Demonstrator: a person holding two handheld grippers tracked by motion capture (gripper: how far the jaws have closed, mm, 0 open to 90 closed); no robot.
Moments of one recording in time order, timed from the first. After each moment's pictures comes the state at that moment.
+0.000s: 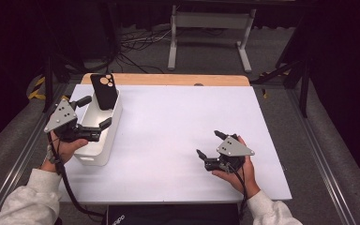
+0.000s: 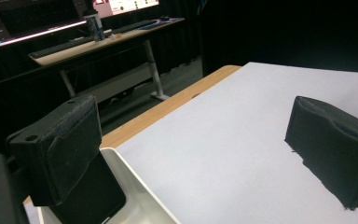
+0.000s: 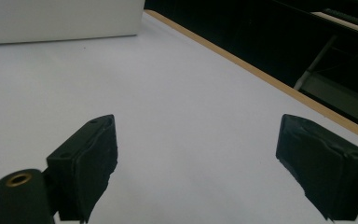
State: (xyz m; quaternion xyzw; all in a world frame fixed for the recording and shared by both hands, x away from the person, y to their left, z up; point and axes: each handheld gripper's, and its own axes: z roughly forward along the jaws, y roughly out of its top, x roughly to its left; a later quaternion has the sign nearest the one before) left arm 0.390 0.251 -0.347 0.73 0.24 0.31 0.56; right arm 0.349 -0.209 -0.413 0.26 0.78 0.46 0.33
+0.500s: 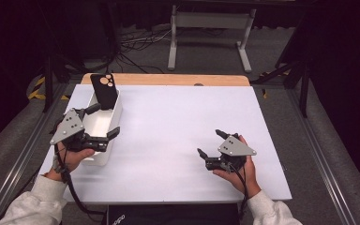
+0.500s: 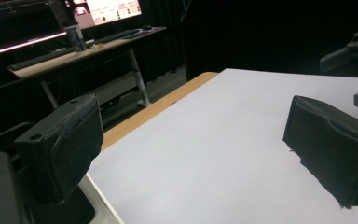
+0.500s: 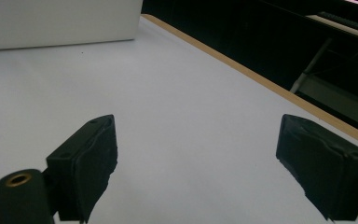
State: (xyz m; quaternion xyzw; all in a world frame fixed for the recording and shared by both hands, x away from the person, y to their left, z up) left arm 0.369 0.230 -0.351 0.73 0.21 0.30 0.57; right arm 0.348 -0.211 -0.409 0.26 0.78 0.47 0.33
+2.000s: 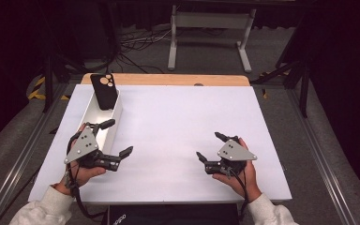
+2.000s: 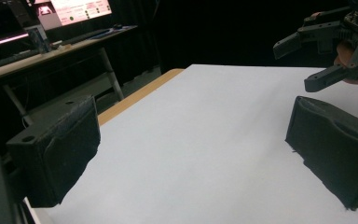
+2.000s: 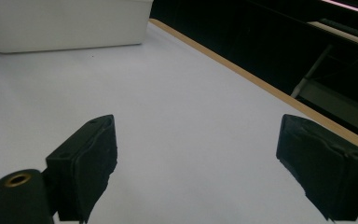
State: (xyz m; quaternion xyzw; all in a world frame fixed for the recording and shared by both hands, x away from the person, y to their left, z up) left arm 0.339 0.200 -0.371 0.75 0.17 0.27 0.58; right arm 0.335 -0.207 -0.405 0.25 0.78 0.47 0.33
